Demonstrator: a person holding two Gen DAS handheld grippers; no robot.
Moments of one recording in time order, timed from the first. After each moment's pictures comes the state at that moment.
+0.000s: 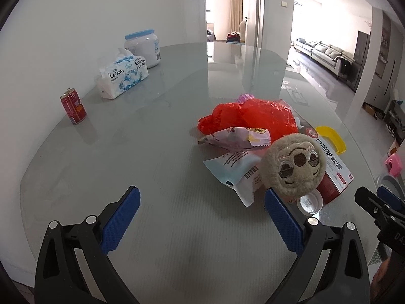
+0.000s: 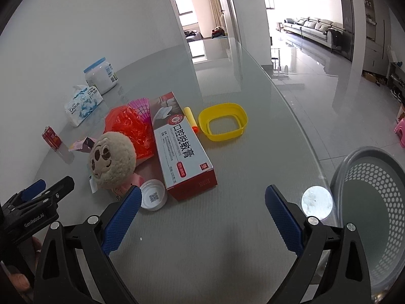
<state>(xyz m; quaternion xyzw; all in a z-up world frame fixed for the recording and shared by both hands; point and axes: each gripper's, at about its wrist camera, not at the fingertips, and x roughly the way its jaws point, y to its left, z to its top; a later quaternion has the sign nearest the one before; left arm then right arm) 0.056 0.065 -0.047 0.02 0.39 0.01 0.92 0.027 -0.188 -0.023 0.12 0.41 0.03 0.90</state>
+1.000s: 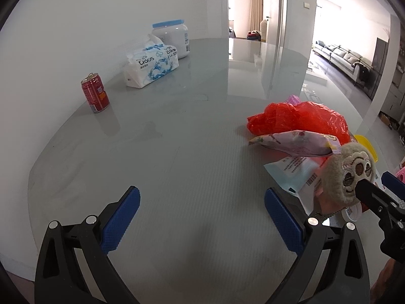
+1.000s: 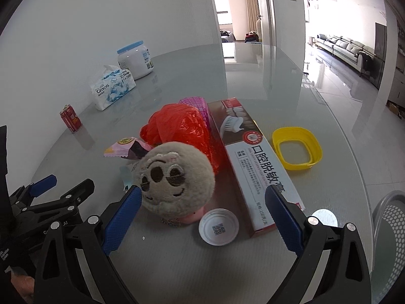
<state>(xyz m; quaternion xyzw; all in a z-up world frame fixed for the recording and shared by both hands) 0.075 0.123 -0.063 0.00 0.40 0.06 0.91 0.063 -0.100 -0.013 0.04 0.40 0.11 0.91</state>
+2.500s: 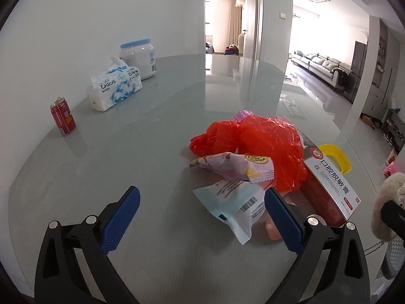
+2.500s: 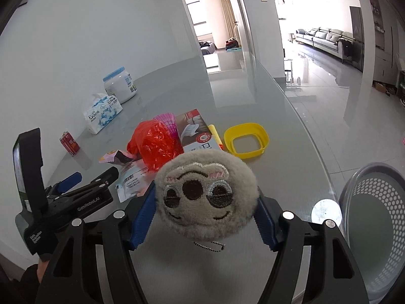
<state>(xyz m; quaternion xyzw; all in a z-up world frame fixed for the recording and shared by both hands) 0.085 0.053 -0.059 0.01 0.35 0.00 0.94 0.004 -0.180 0.009 0.12 0.36 0.07 0.92</state>
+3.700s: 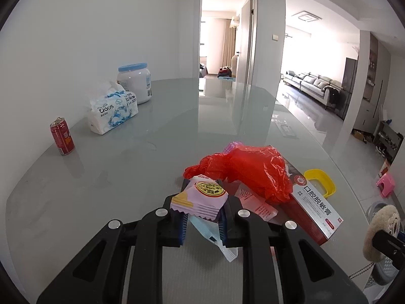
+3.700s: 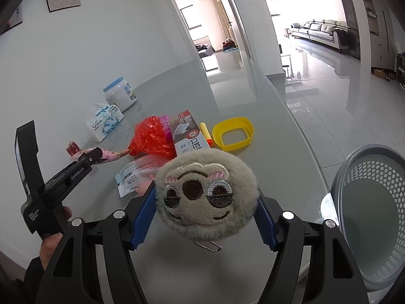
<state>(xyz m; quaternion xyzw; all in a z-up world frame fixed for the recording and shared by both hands) 0.073 0.060 -0.028 -0.01 0.29 -0.02 0.96 -0.019 -0.200 0.004 0.16 0.36 0.07 0.92</state>
